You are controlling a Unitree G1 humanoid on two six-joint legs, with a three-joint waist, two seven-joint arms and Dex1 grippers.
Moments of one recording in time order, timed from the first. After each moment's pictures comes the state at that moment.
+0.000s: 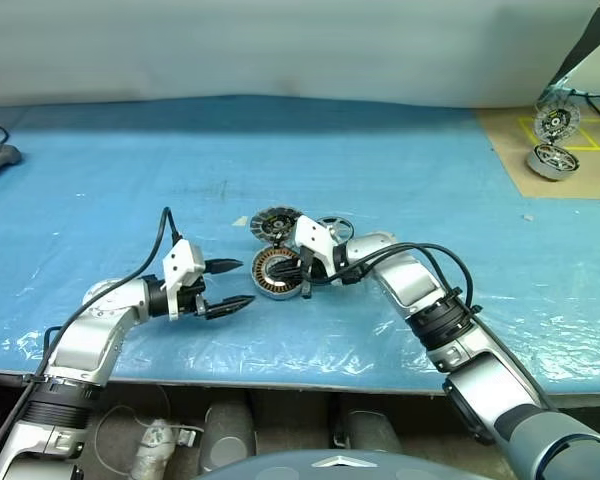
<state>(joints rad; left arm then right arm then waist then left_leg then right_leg) -0.15 0.60 -0.03 -0.01 -0.38 0.18 -1.11 -0.65 -0.29 0.43 0.19 0.08 0.47 1.04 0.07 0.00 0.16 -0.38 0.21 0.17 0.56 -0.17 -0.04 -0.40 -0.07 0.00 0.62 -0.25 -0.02</state>
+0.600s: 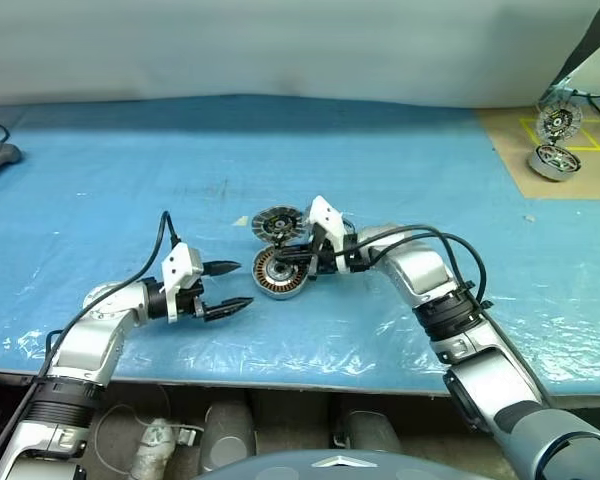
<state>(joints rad) -0.16 0.59 -0.03 0.03 -0.37 0.14 -1.12 -0.66 -0.30 0.38 0.19 0.15 0.57 1.02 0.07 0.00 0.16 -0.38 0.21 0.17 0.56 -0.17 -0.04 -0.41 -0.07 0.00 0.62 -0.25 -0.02</state>
